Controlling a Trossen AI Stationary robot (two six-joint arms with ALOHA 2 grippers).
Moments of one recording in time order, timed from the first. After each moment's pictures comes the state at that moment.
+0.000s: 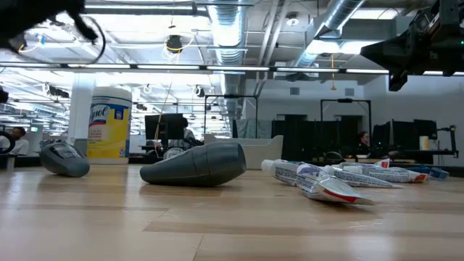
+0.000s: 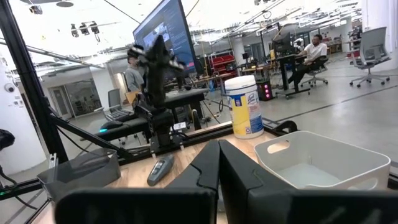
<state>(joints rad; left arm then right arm) 0.31 0.14 0.10 0.86 -0.06 -0.81 0.07 0.02 0.00 0.17 0.32 0.18</state>
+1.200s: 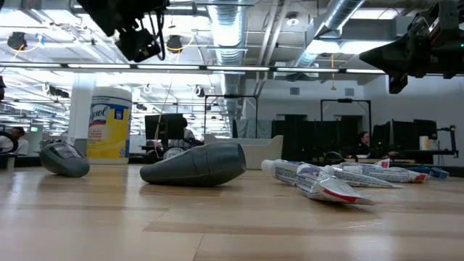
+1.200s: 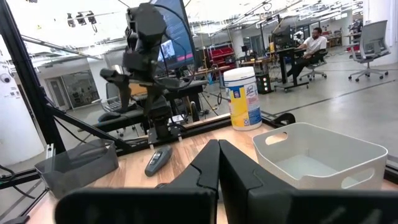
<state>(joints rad) 0.11 1.30 1.13 -1.03 0.43 0.25 0.08 0.02 0.00 0.13 0.32 0.18</state>
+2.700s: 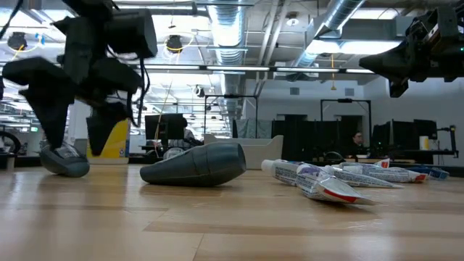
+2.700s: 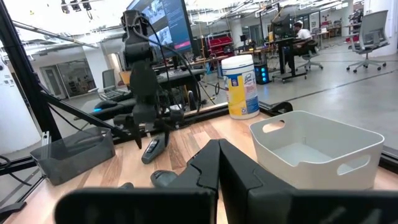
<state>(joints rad) -0.02 1.40 0.71 -0.75 0.13 0.14 0.08 0.02 0.00 0.08 0.32 0.18</state>
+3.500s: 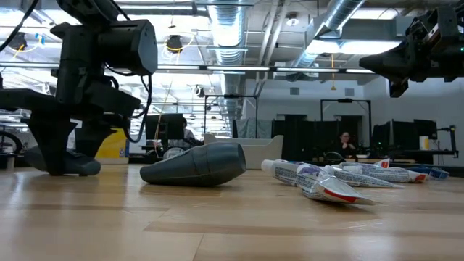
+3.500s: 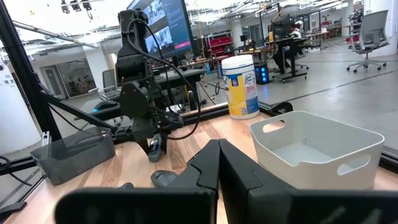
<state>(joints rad) -0.11 1.55 0.72 -0.73 -0.02 0.05 0.08 0.02 0.00 0.08 0.32 0.18</state>
